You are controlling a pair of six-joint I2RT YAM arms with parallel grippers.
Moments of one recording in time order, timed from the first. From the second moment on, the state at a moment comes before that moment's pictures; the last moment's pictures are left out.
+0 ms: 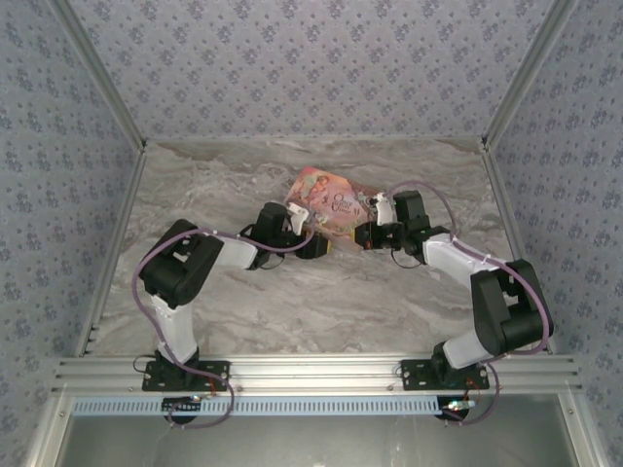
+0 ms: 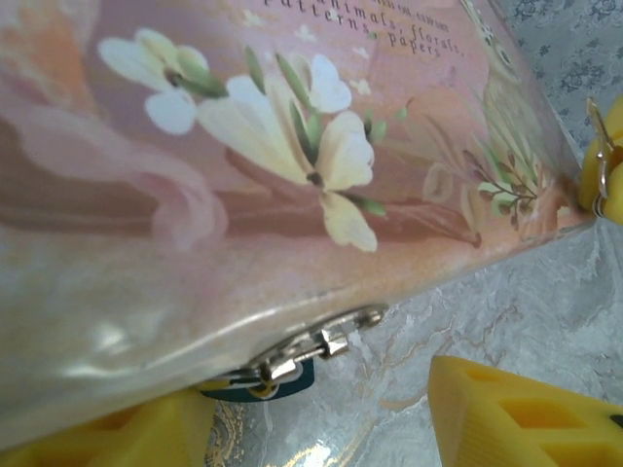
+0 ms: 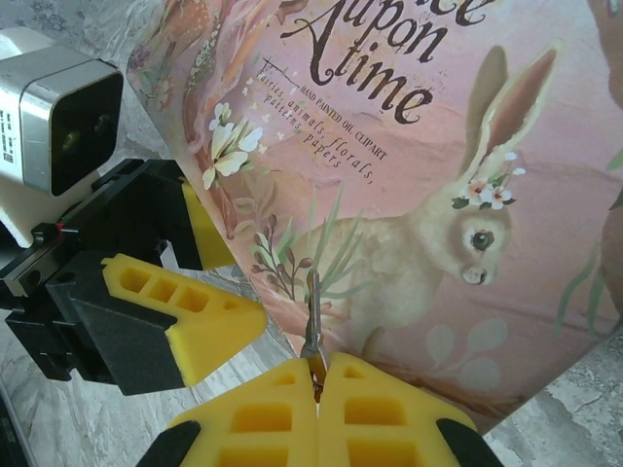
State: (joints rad) left arm -0.60 1.92 0.87 0.47 0.56 -0.40; right arm 0.31 1.49 0.78 -0.08 -0.56 0.31
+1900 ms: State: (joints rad) left arm -0.61 2.00 0.85 0.69 0.39 -0.76; right arm 0.34 1.52 0.80 -0.03 -0.54 0.33
